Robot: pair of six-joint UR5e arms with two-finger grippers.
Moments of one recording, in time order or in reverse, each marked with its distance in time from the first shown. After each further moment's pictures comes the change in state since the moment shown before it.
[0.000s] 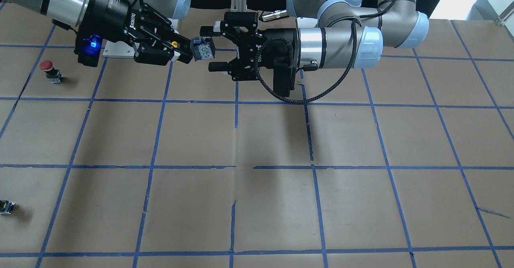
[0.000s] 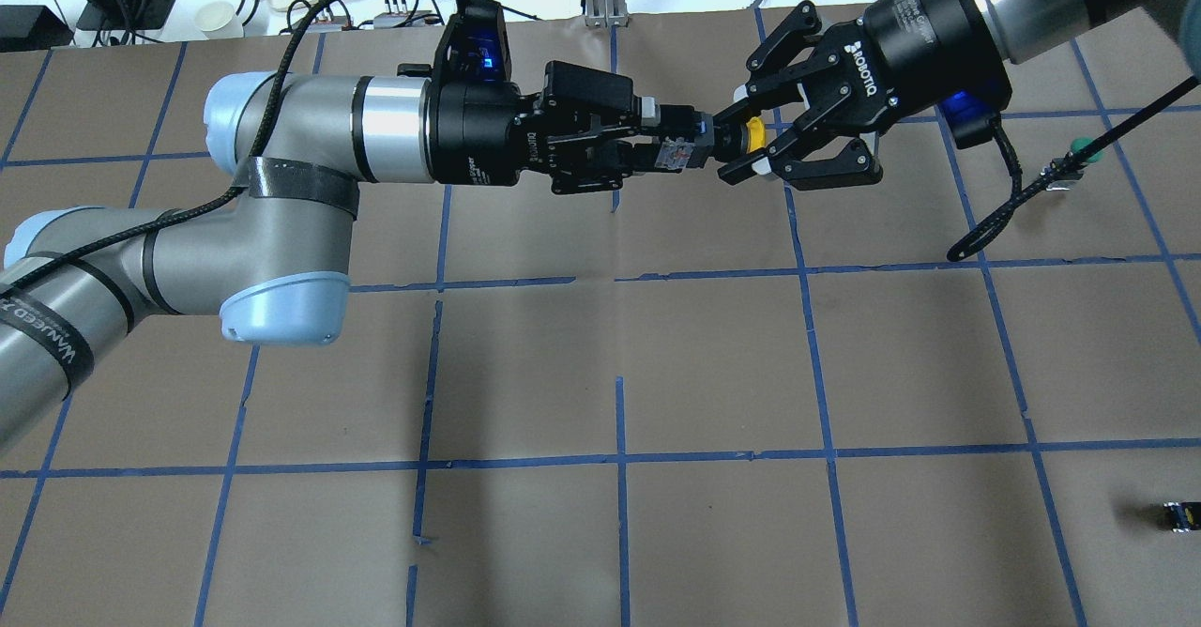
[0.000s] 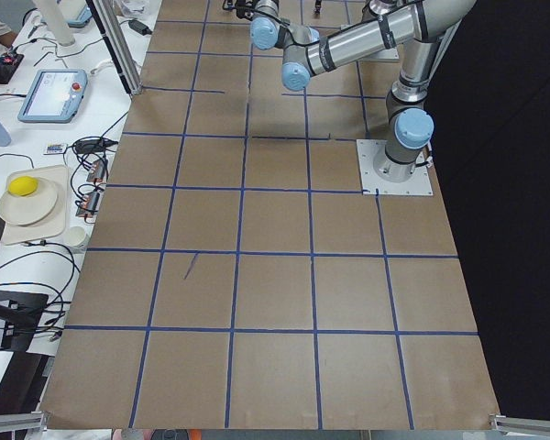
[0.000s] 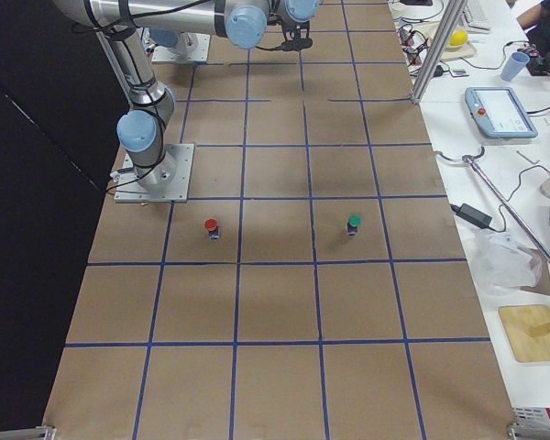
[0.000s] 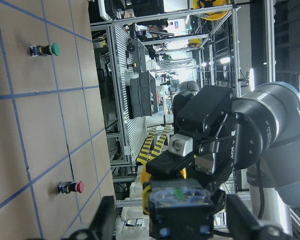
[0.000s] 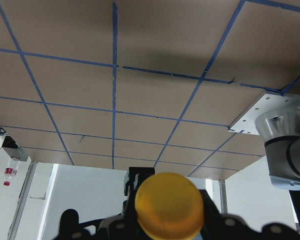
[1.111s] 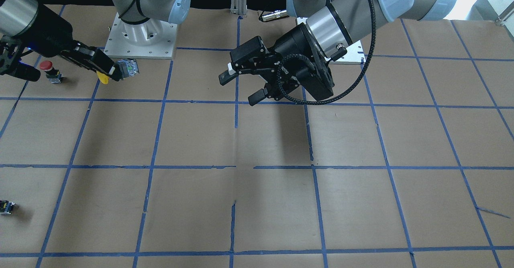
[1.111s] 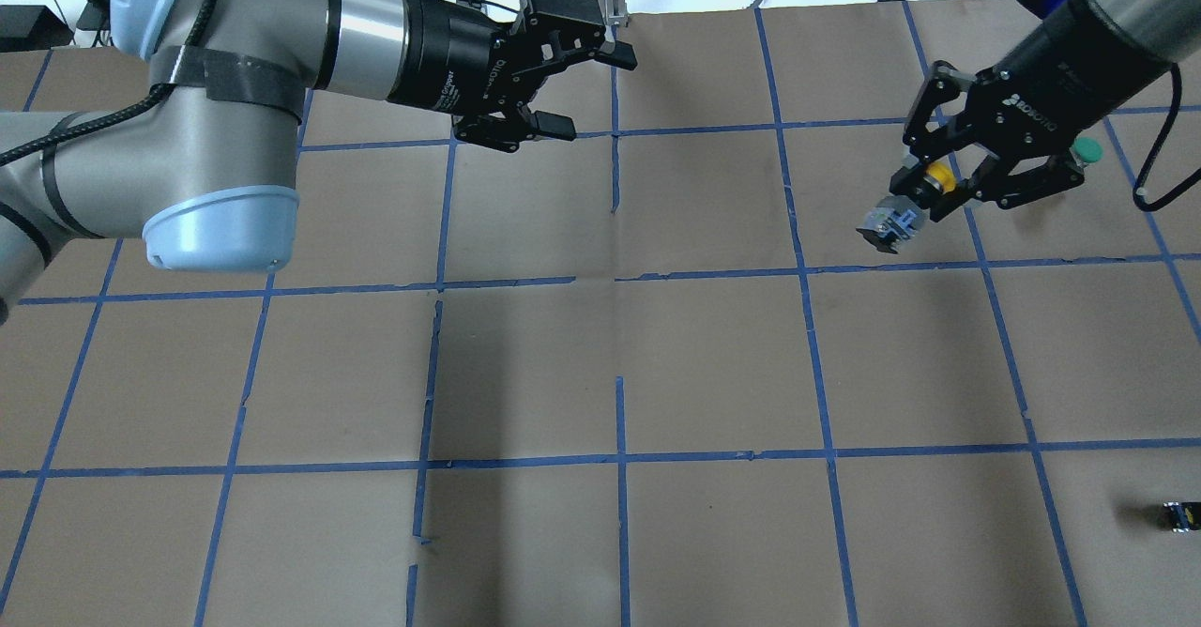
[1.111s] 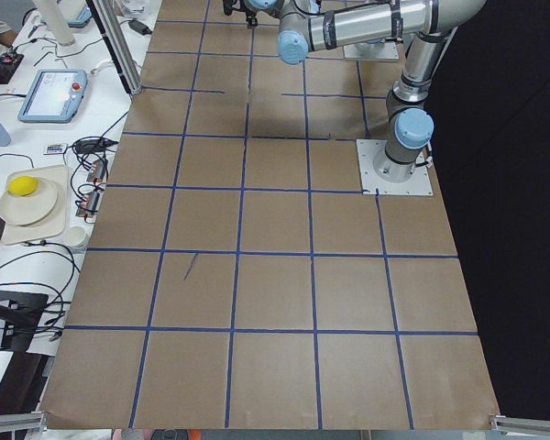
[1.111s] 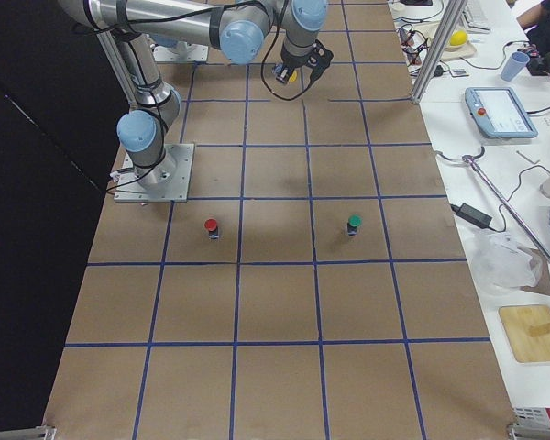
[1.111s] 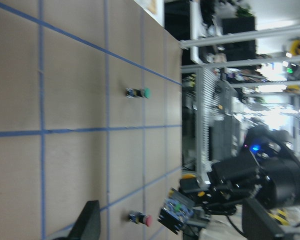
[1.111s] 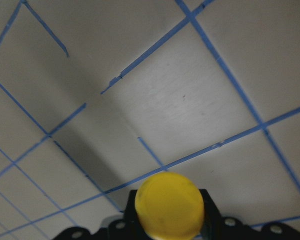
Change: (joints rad) left arm 0.001 0.060 0.195 -0.150 0.684 -0.249; right arm -0.150 0.013 -0.009 -0.089 -0.563 -1.142
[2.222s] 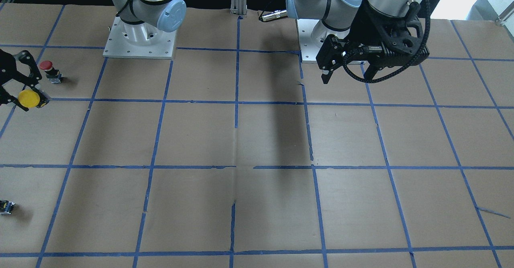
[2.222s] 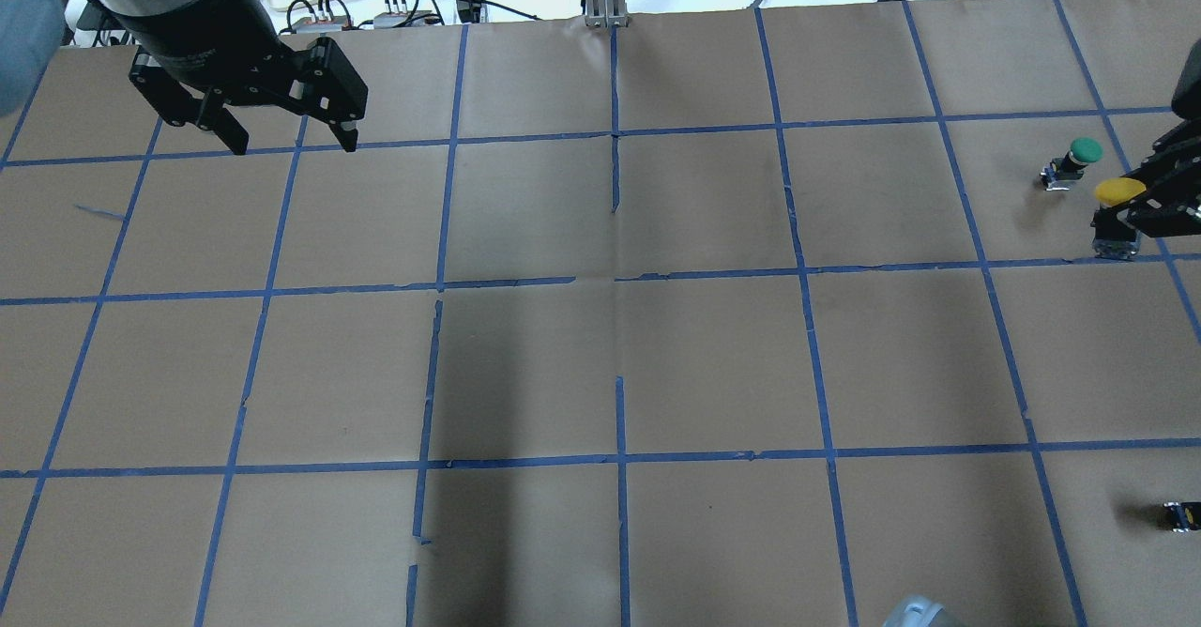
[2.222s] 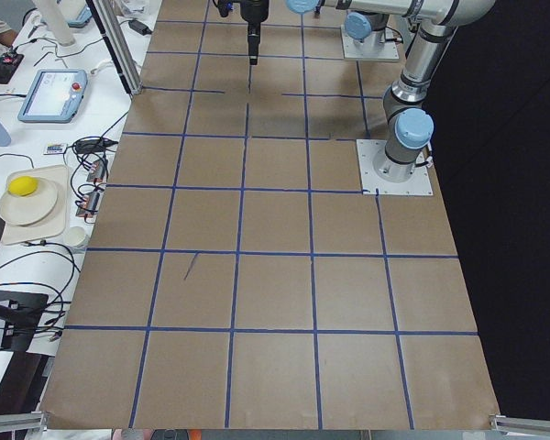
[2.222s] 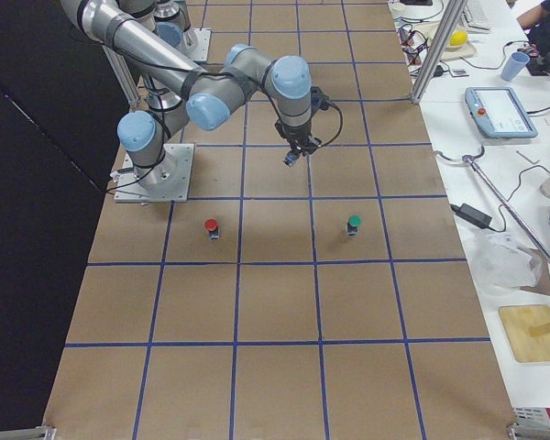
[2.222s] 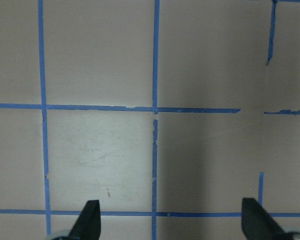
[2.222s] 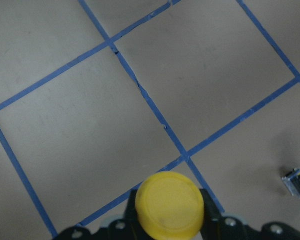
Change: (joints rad) left arm 0.085 0.036 0.303 -0.676 0.813 0.470; right arm -0.389 0.013 0.244 -0.442 0.003 -1.686
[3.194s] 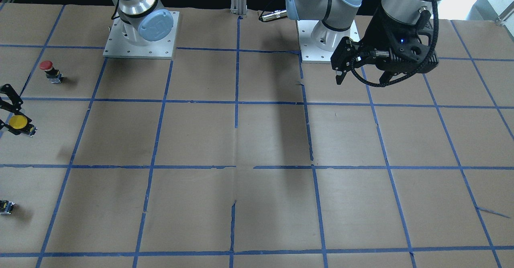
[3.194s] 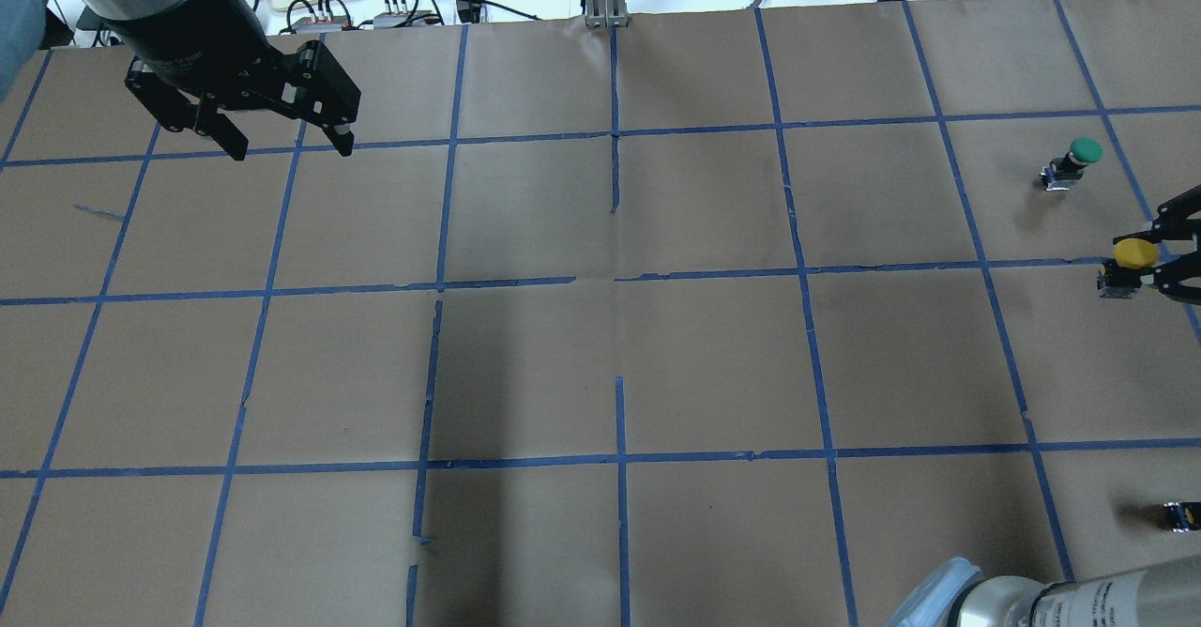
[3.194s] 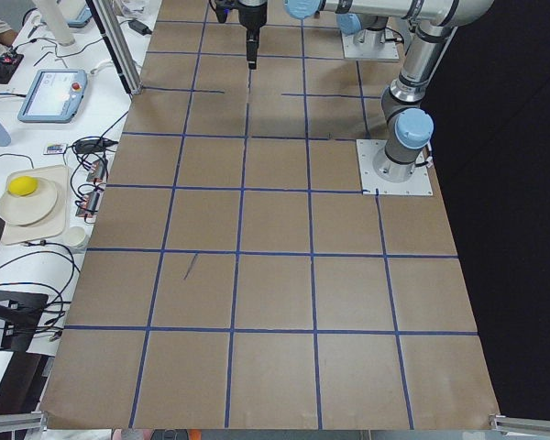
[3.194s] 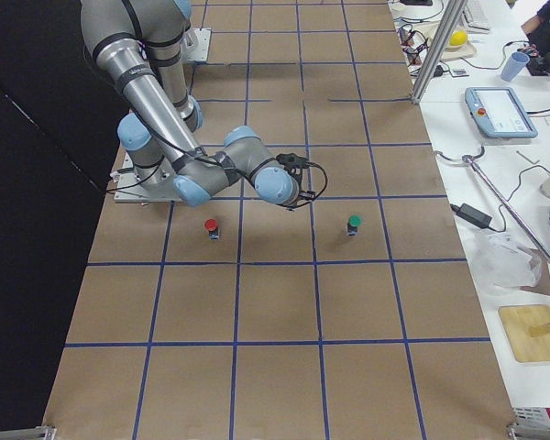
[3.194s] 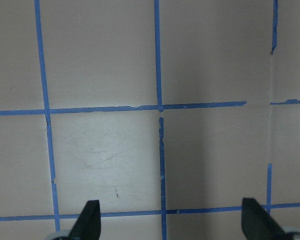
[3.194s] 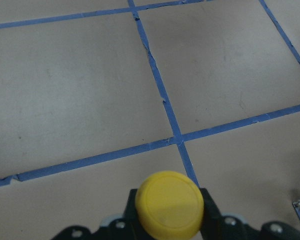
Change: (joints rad) left arm 0.016 0.009 -0.011 -0.012 -0.049 0.023; right arm -0.222 0.242 0.028 -0.009 0.197 -0.608
